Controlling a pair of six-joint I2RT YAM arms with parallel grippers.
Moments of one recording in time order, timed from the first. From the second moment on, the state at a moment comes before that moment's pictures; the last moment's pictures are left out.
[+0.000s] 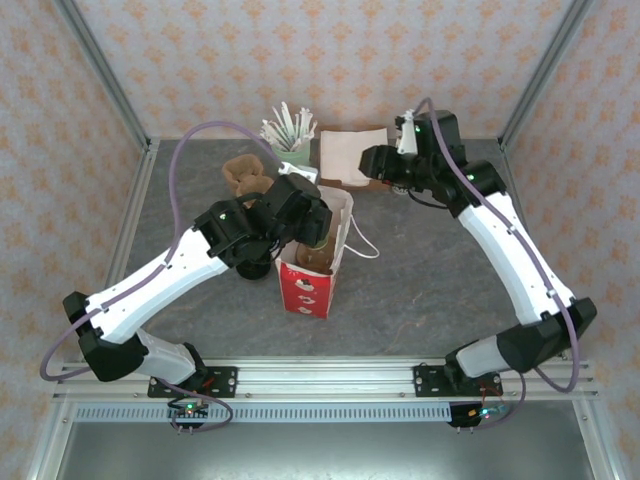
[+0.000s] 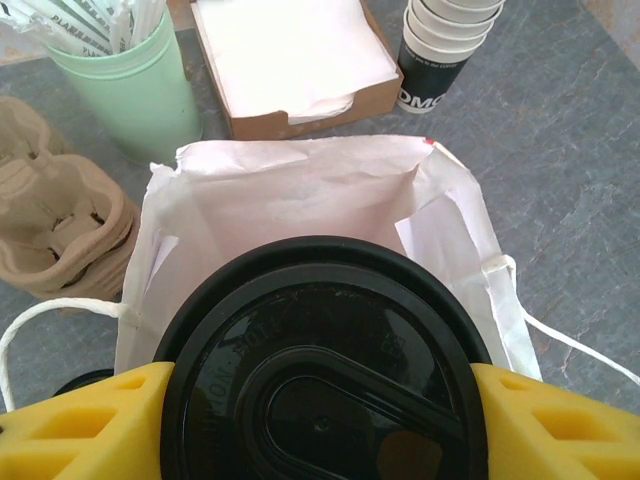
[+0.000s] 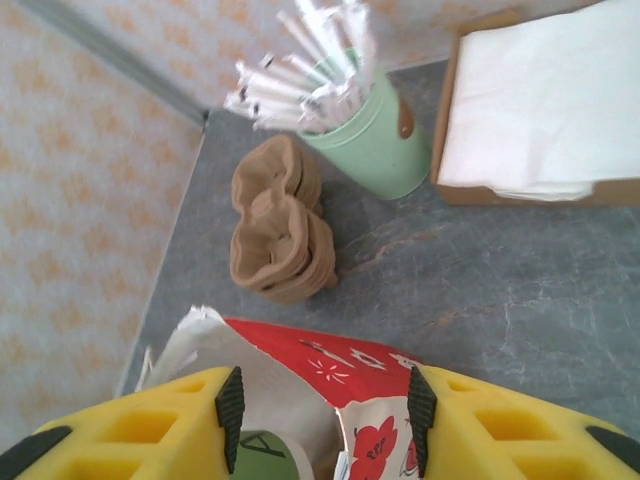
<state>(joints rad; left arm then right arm) -0.88 1.41 1.61 -0.99 -0.39 -0.48 0.42 1.46 1.67 -0.83 -0.29 0.49</state>
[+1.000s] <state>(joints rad) -0.88 1.31 1.44 -0.93 -0.41 -0.52 0.48 1.87 1.97 -1.05 -0.62 -0.20</state>
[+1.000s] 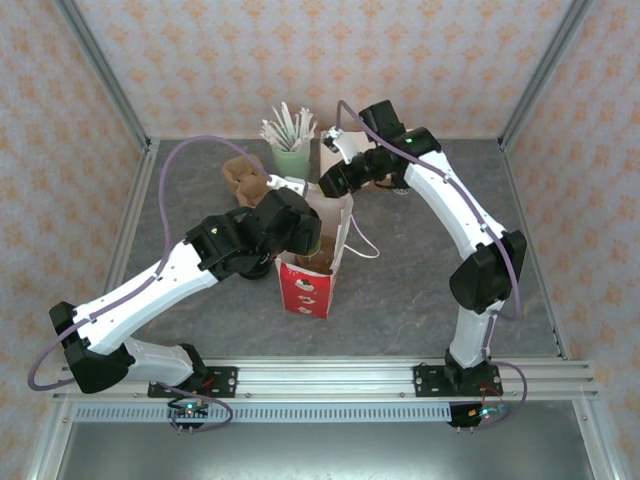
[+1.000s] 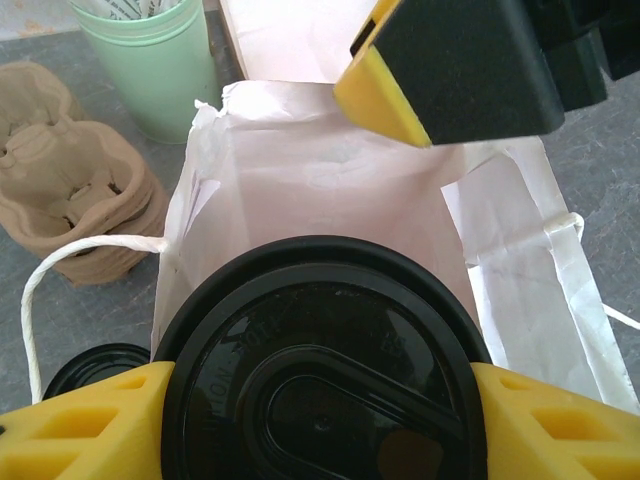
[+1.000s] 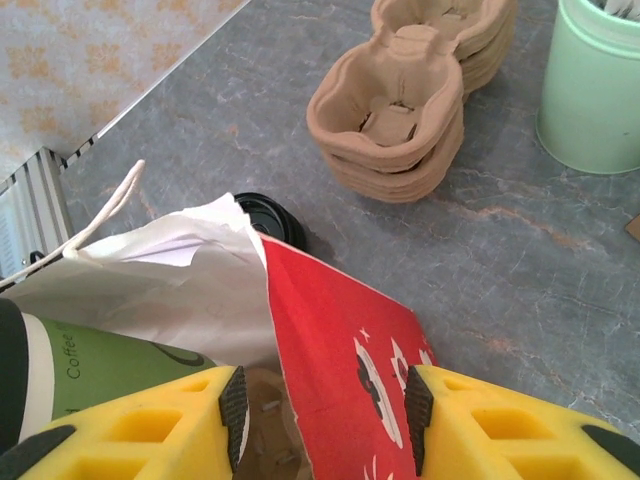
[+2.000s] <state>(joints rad) -0.88 1.26 1.35 -0.87 -0.41 -0.54 0.59 1.65 1.82 -0.95 -0.59 -0.12</state>
